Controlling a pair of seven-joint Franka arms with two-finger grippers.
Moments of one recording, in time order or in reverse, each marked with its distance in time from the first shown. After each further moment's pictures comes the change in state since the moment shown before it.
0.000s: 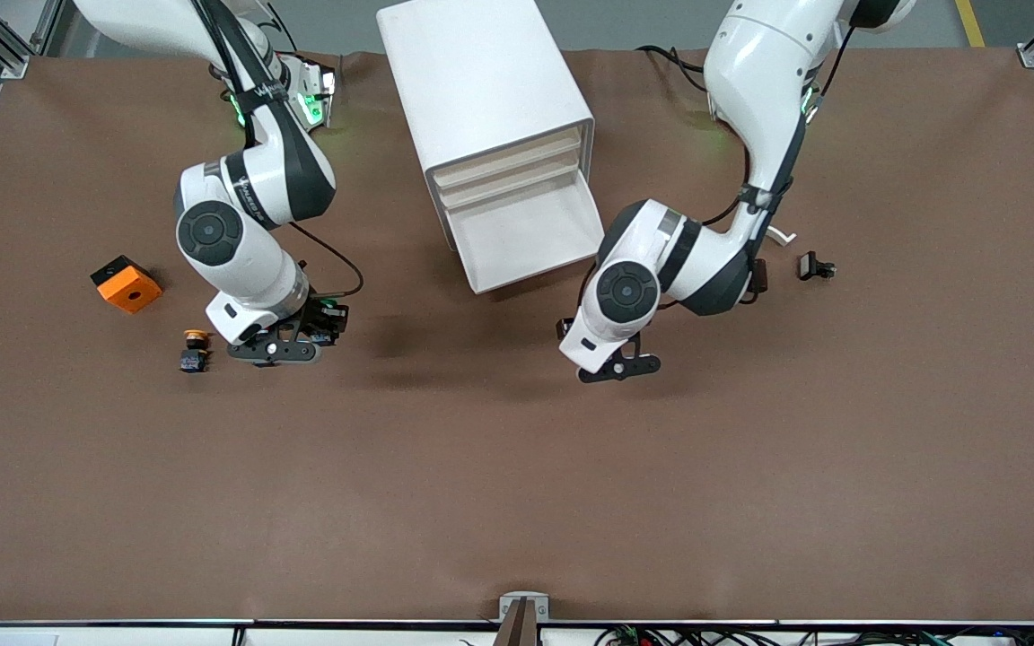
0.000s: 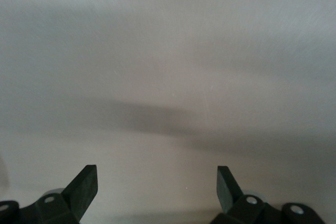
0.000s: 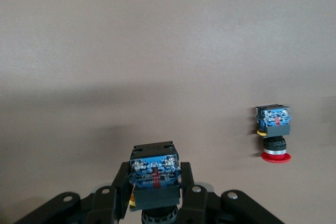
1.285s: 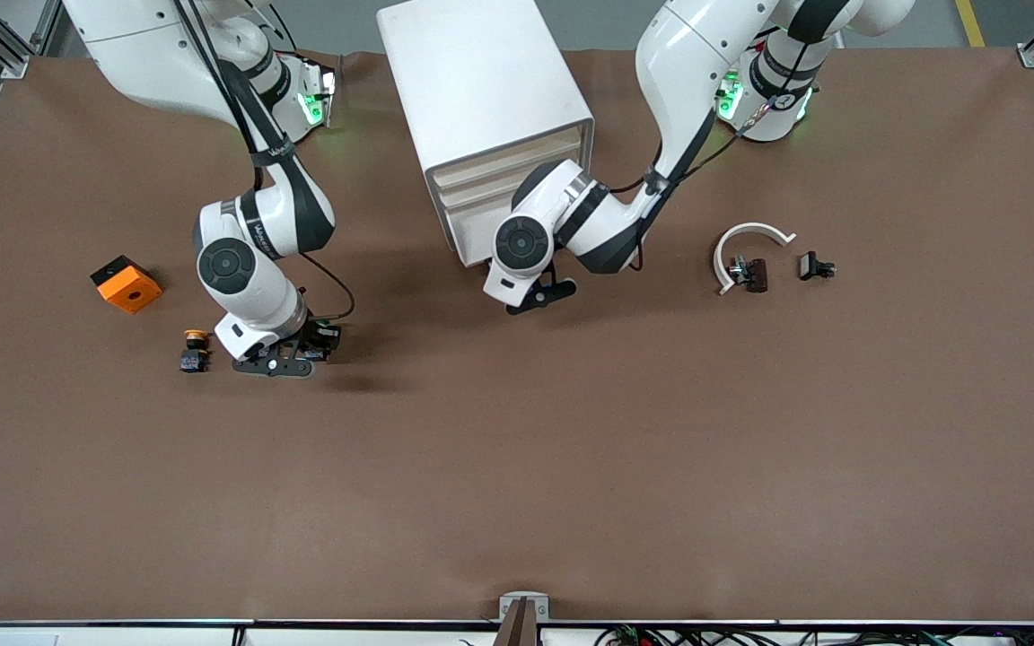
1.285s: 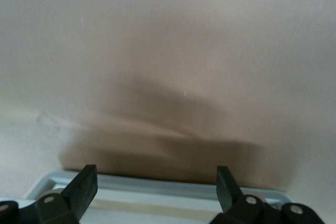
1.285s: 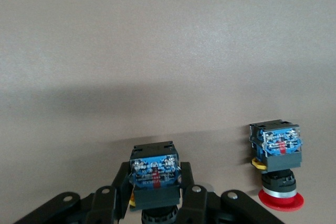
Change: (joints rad) left arm -0.082 0.051 -0.201 -0.014 -0.093 -0.018 -0.390; right arm -0.053 0.135 -0.005 -0.104 -0.055 0.247 0.004
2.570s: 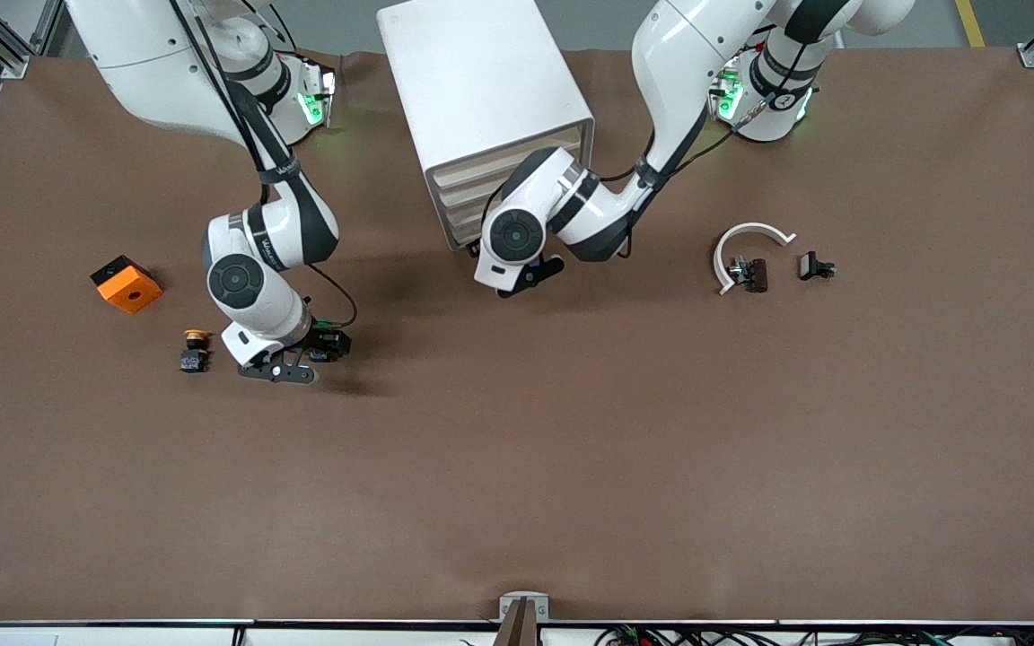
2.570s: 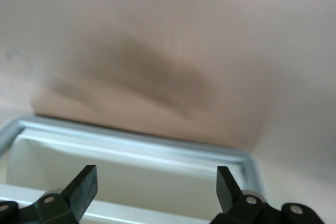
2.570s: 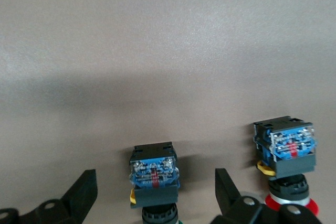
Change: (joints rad) left arm 0.038 -0.011 -0.026 0.029 -0.106 0.002 -0.088; right arm -0.001 0.062 -0.003 0.046 0.000 -0.036 0.033
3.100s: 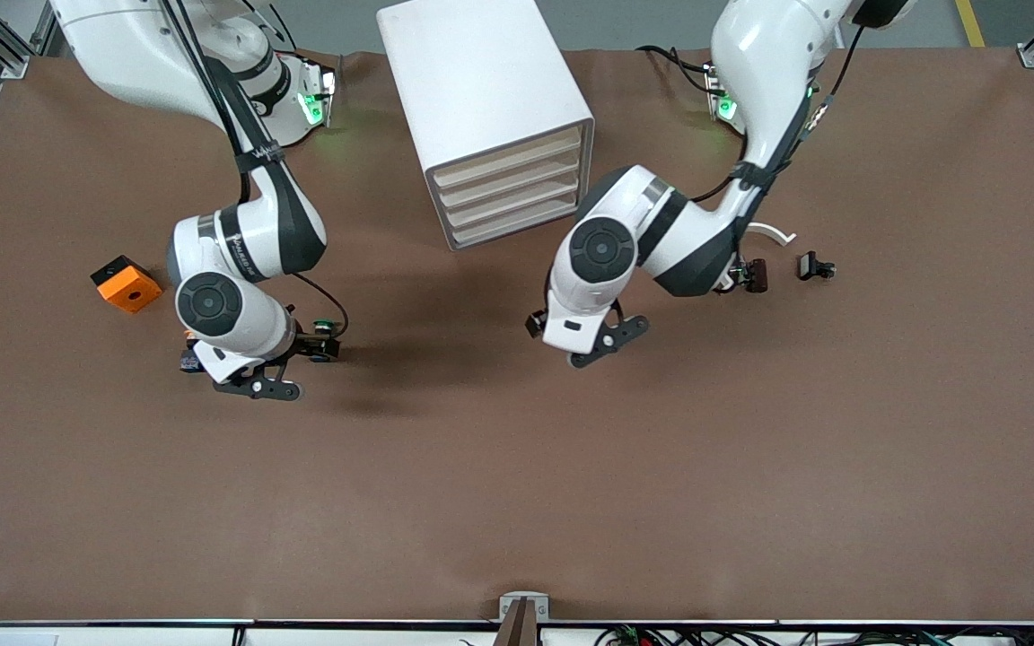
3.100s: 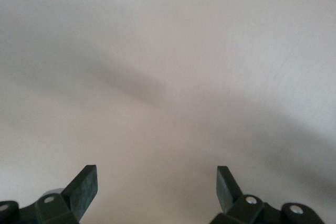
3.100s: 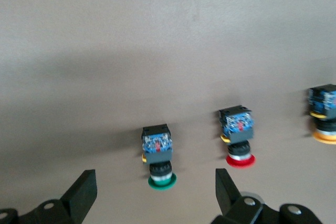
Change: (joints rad) left arm 0.191 -0.133 0.019 0.060 0.330 -0.004 0.004; right arm 0.000 -0.027 0.000 0.294 0.000 -0.446 0.006
